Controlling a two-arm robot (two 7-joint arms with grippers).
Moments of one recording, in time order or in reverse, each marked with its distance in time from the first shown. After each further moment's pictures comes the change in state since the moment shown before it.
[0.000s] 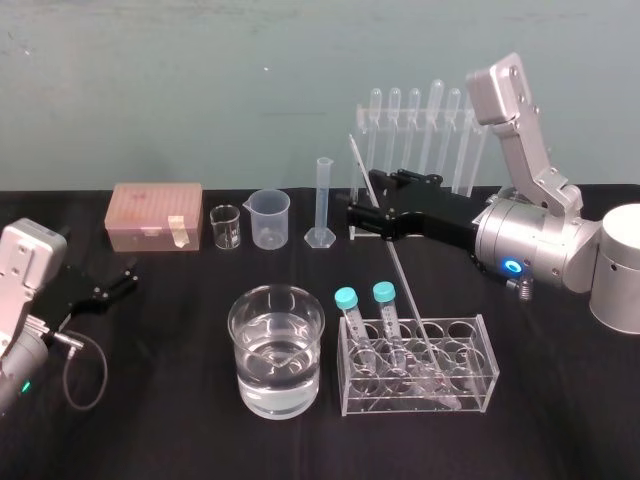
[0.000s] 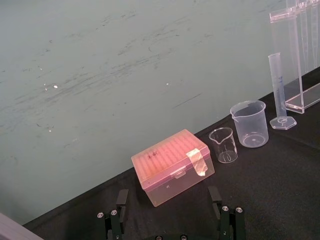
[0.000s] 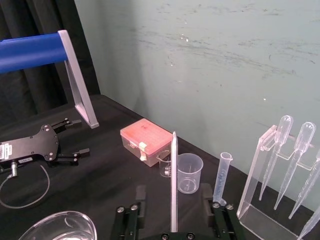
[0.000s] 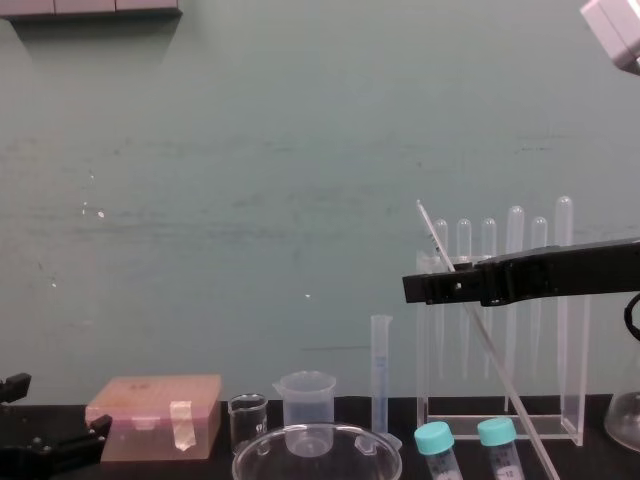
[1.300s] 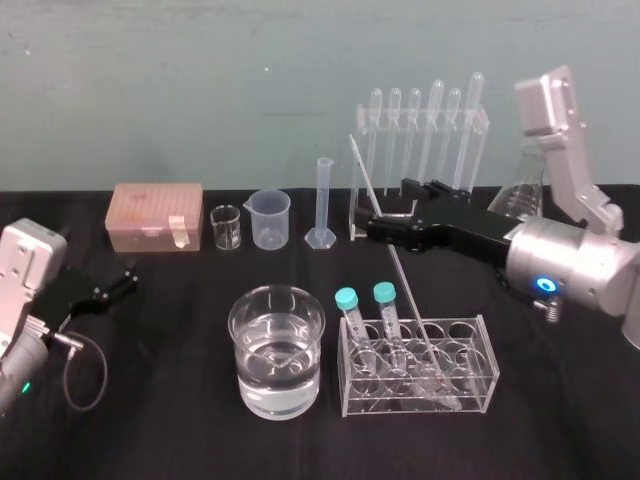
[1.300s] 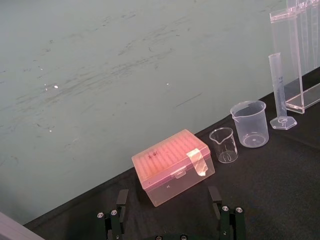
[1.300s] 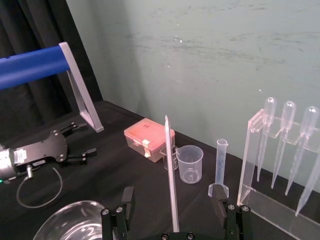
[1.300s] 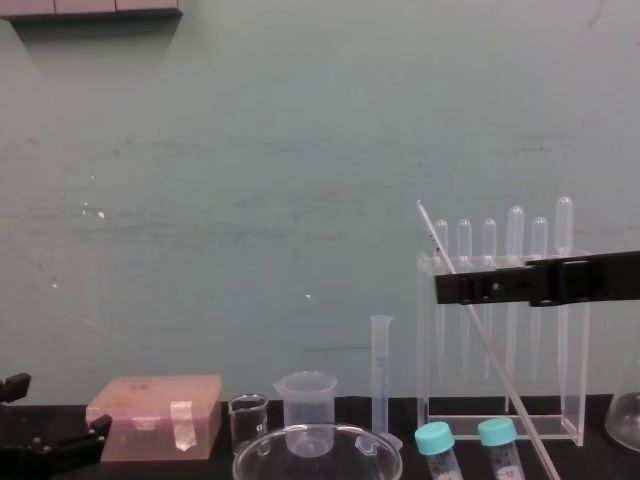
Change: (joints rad) left arm 0.000 0.000 0.000 0.000 0.000 0.000 0.000; right arm -0.105 0.063 0.071 -0.095 0.104 0.010 -0.028
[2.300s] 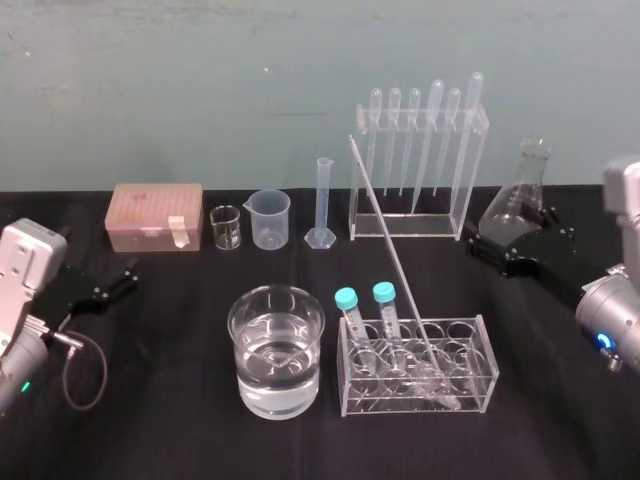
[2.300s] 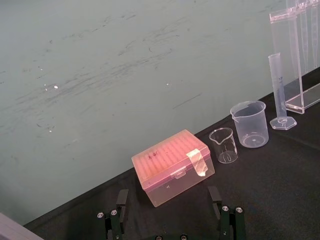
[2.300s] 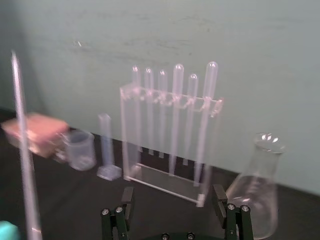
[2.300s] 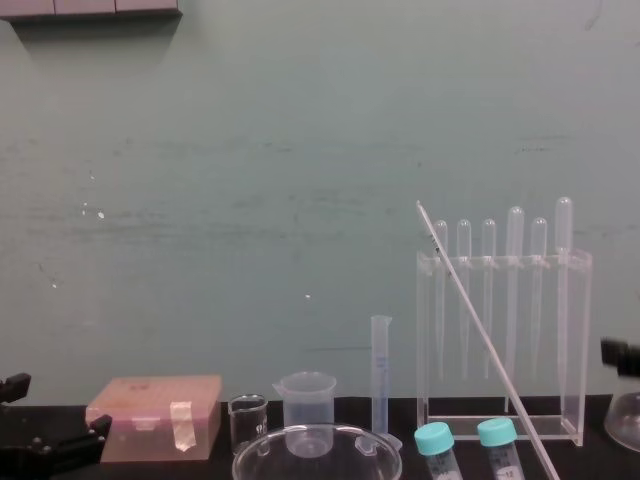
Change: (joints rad) left arm 0.000 0.000 0.000 0.000 0.000 0.000 0.000; right arm -0.225 0.000 0.131 0.083 -0.183 -0.311 -0.228
